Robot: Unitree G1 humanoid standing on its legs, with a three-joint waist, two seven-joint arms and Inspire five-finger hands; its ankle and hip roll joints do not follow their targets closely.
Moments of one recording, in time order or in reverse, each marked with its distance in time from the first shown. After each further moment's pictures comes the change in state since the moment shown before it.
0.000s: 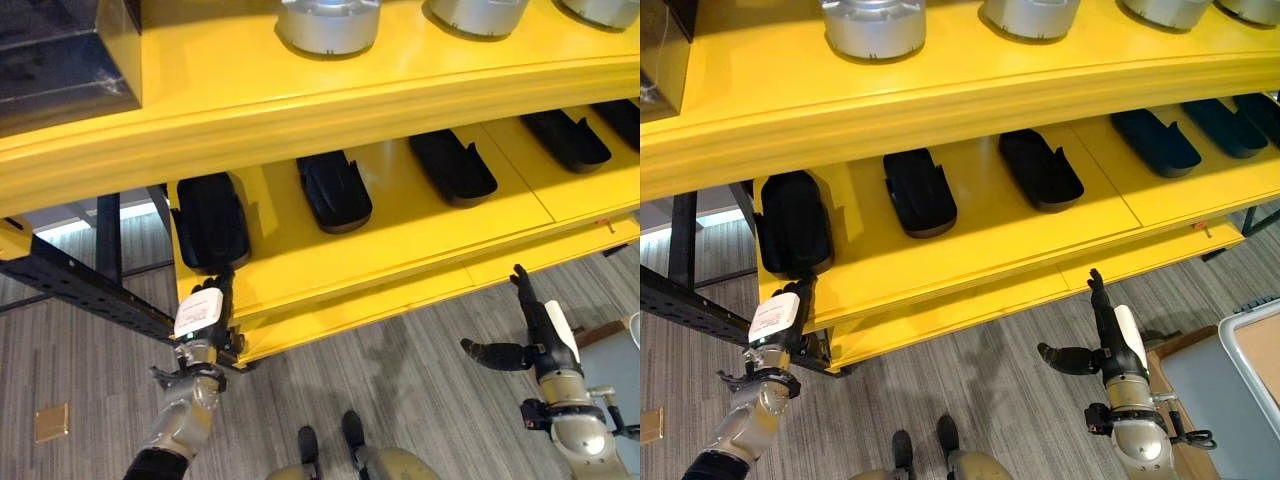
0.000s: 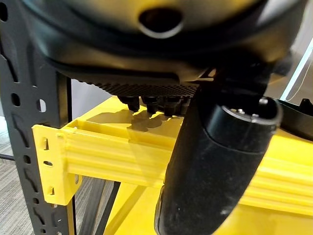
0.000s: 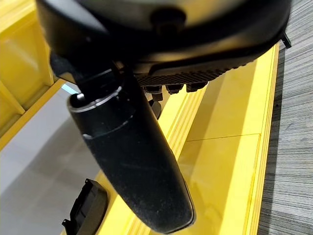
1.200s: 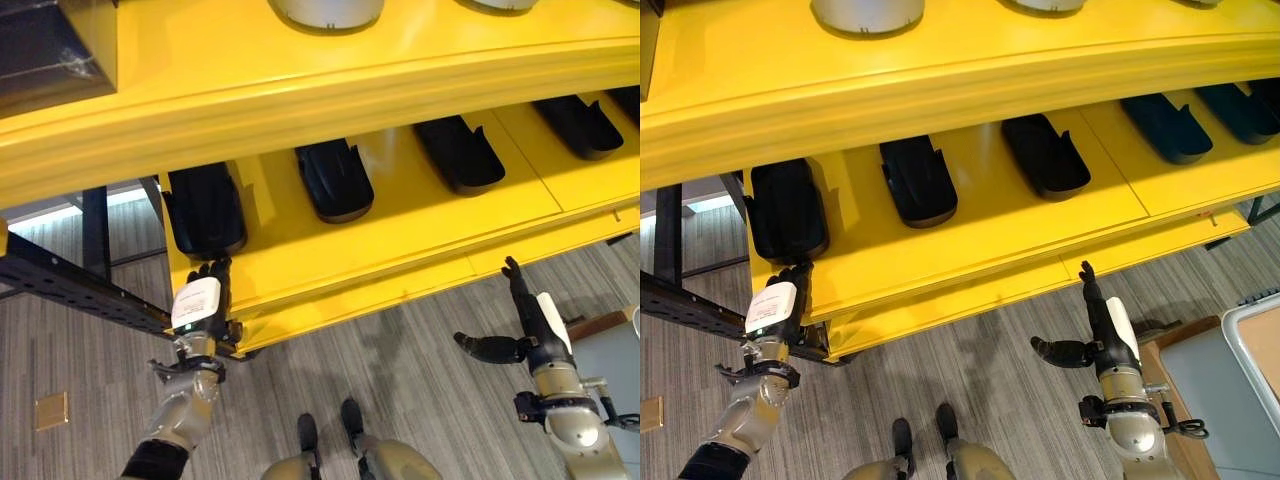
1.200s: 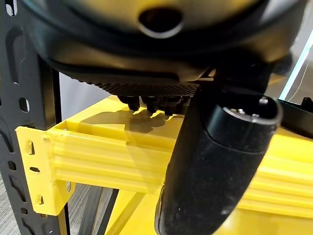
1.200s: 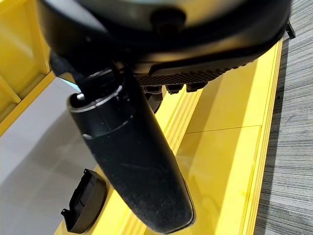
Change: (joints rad) left arm -0.029 0.007 -0.001 0.017 0.007 -0.008 0.043; right arm -0.039 -0.013 0.035 0.000 0.001 -0.002 0.000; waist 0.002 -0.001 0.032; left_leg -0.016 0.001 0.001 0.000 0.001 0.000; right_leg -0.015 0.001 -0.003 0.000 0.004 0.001
